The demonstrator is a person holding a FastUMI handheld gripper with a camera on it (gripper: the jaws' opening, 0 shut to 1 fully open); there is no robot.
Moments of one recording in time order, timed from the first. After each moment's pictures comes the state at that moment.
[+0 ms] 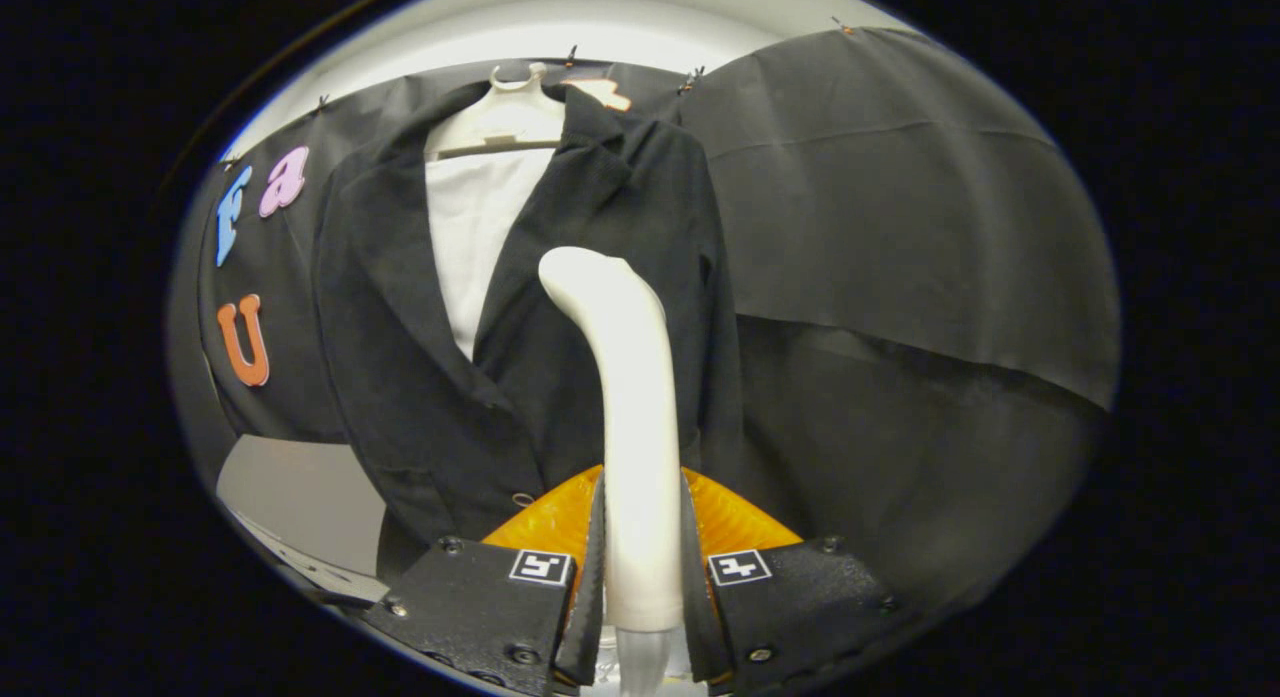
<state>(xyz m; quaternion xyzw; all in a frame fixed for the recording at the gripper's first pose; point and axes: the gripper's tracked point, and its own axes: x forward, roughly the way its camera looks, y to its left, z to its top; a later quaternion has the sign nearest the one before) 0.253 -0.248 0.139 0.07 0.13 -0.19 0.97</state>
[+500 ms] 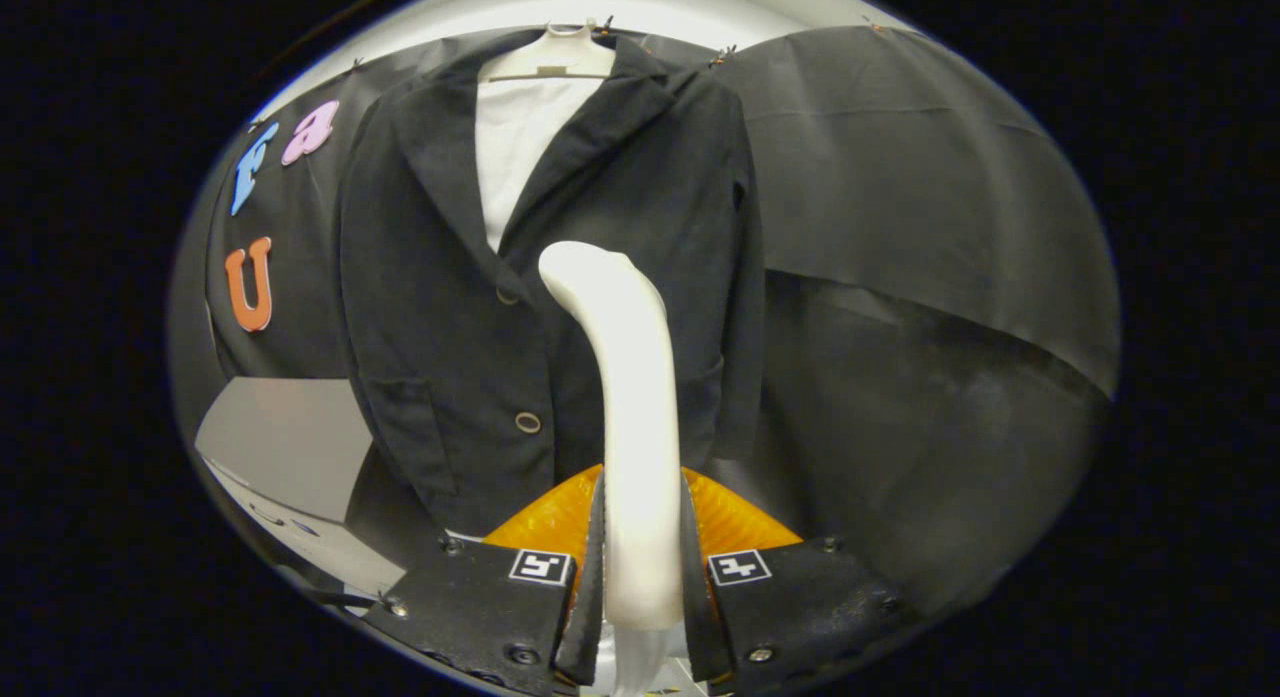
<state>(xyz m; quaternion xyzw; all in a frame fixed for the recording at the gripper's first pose) 0.249 -0.229 0.066 0.04 0.19 -0.18 0.96</state>
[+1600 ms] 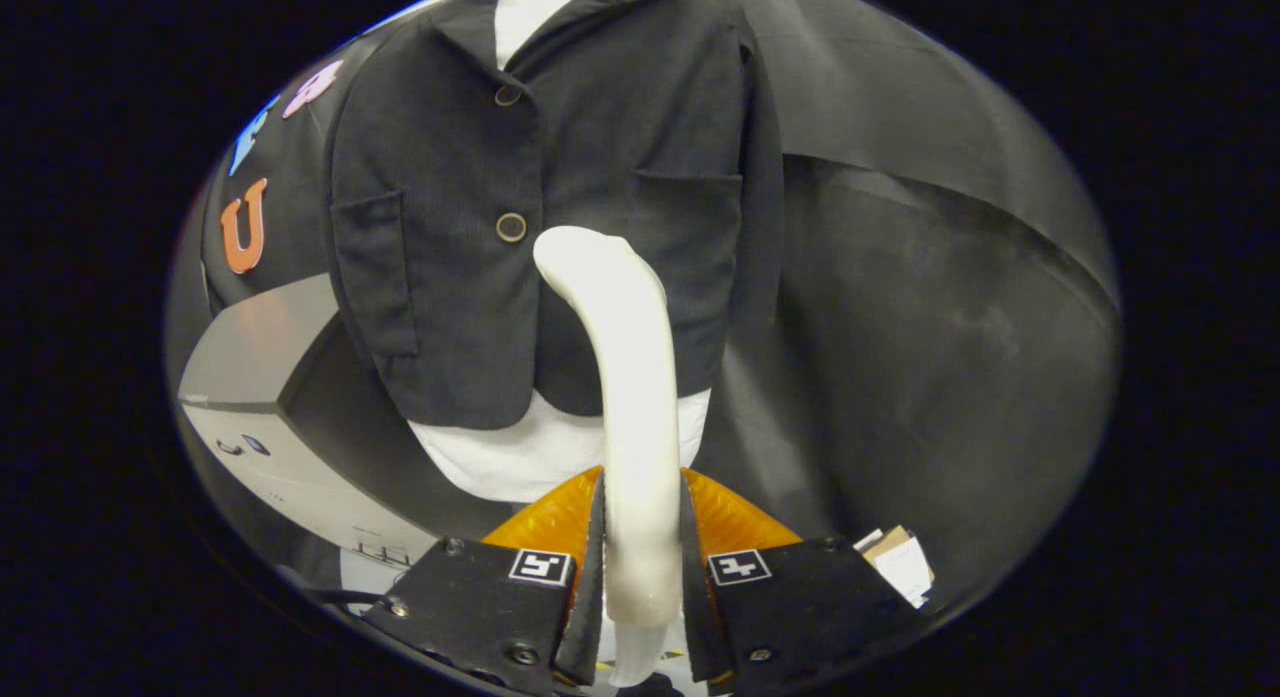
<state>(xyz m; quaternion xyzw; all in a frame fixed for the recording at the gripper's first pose) 0.230 -0.220 -0.071 0.06 0.29 -0.17 0.94</state>
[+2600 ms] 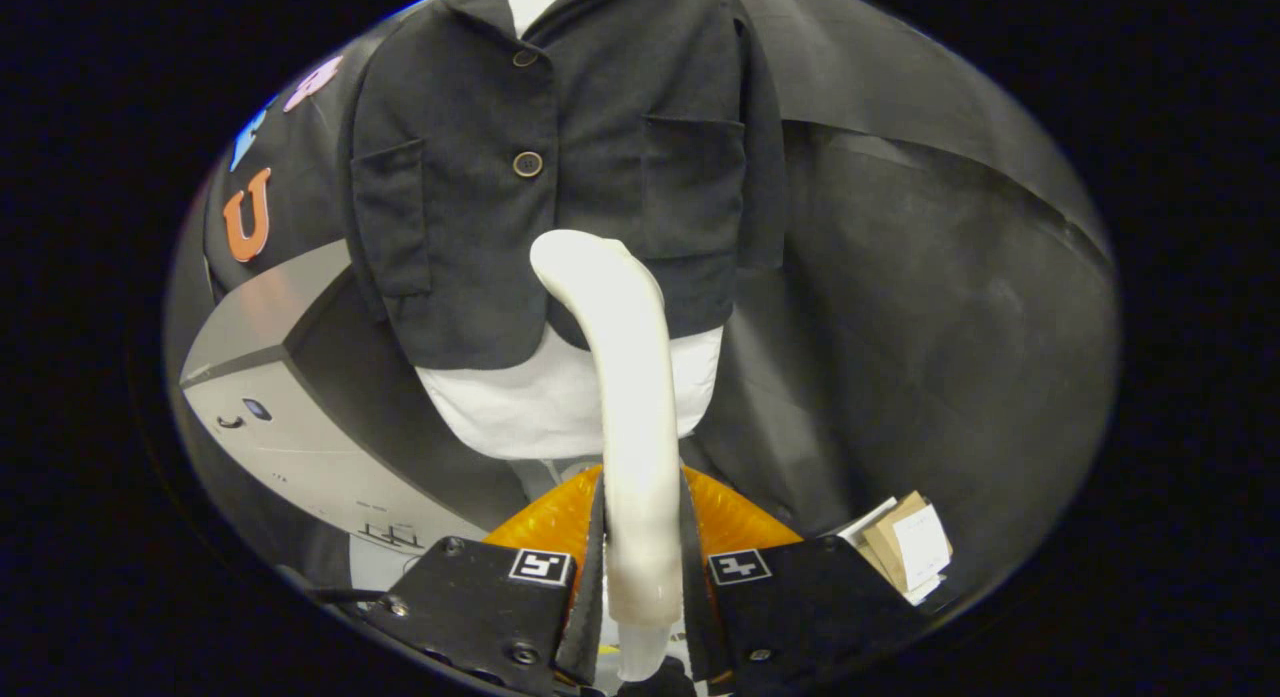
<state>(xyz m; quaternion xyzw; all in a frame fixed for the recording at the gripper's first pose) 0.188 -0.187 -0.107 0.08 0.31 -0.17 0.93</state>
